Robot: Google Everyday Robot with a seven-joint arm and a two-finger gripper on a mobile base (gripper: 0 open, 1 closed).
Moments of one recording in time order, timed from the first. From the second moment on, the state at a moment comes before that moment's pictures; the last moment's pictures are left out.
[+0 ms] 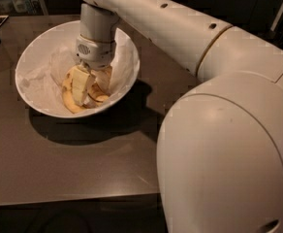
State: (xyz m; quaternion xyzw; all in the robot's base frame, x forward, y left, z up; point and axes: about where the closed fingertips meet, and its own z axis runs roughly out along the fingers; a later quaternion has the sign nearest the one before) arm 0.568 0.122 0.845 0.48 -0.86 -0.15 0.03
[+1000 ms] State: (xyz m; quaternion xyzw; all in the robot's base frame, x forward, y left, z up) arm 0.584 0.104 0.867 0.48 -0.86 -0.15 0.01
